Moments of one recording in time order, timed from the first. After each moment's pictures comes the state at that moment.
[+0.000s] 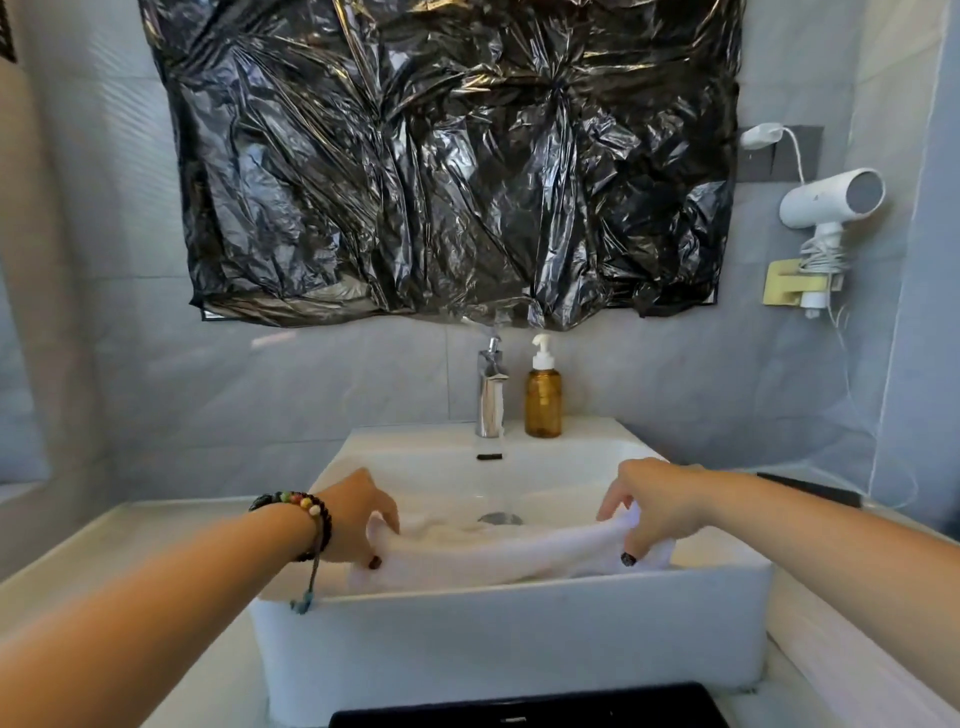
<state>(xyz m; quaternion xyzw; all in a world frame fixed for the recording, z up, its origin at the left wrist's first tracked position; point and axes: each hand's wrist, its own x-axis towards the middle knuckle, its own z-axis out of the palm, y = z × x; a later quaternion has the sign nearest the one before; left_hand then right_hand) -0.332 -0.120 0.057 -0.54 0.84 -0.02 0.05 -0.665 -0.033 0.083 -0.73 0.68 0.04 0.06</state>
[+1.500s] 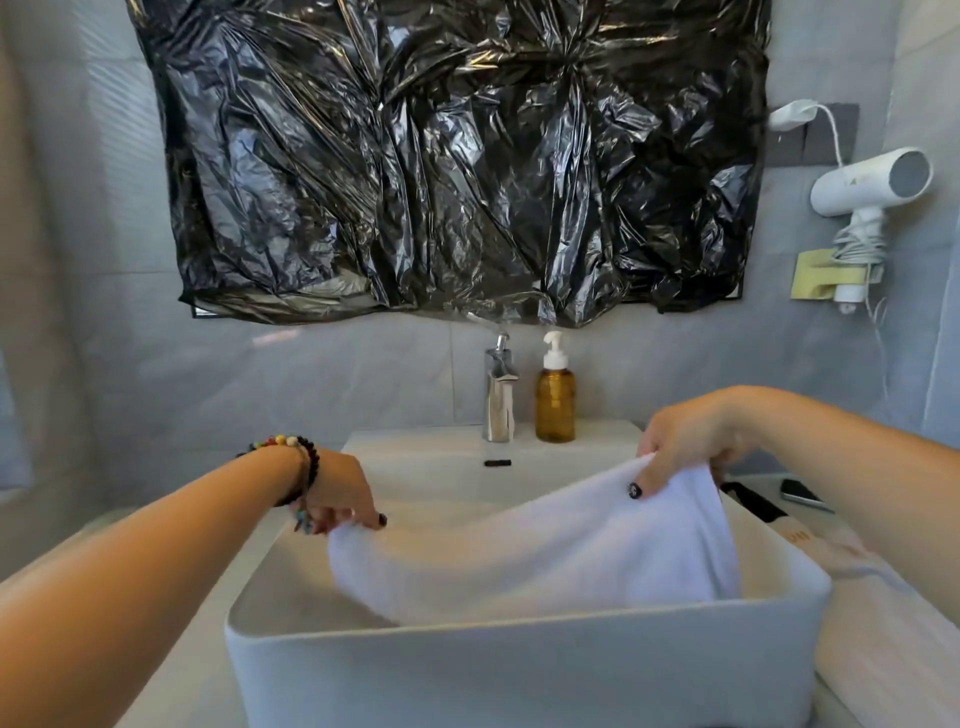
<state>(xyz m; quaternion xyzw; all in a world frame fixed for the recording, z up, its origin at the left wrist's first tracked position) -0.321 -0.178 0.094 -0.65 0.72 0.24 0.07 -0.693 -0.081 0.138 -0.65 0.70 -0.01 0.29</state>
